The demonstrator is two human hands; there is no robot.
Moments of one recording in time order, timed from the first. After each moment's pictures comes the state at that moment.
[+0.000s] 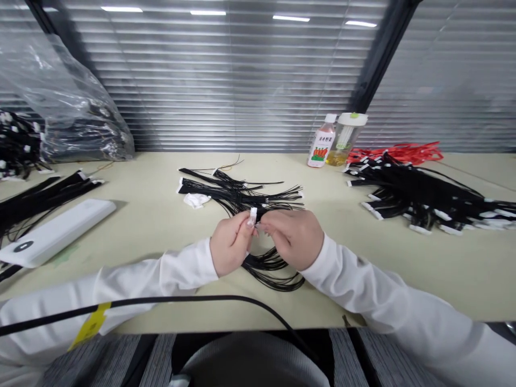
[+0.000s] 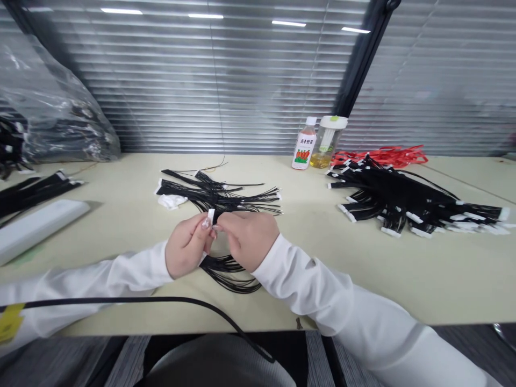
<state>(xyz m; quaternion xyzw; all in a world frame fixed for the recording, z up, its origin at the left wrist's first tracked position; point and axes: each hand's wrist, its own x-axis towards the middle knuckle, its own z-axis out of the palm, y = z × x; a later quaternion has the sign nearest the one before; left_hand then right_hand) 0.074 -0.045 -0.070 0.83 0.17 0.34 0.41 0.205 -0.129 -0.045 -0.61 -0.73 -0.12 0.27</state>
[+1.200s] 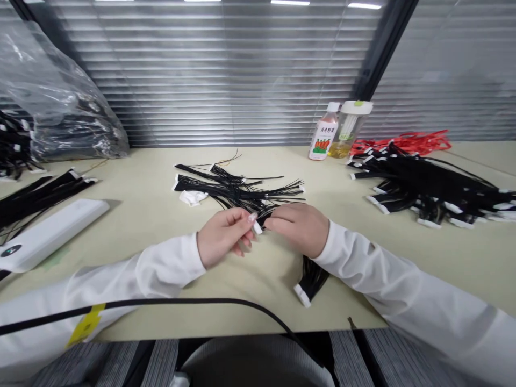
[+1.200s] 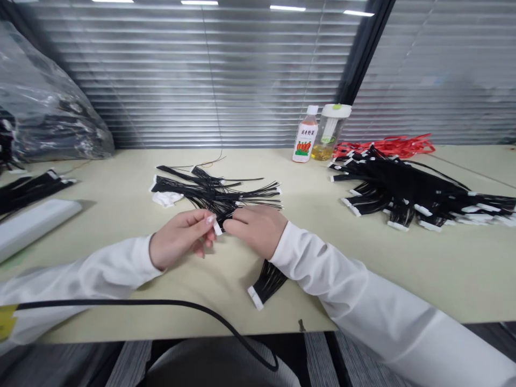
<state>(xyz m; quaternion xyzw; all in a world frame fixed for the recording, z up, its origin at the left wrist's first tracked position) 0.081 -0.028 -0.064 0.69 0.27 0.16 0.65 0.247 -0.113 -0.068 -0.50 -0.81 -0.27 0.15</state>
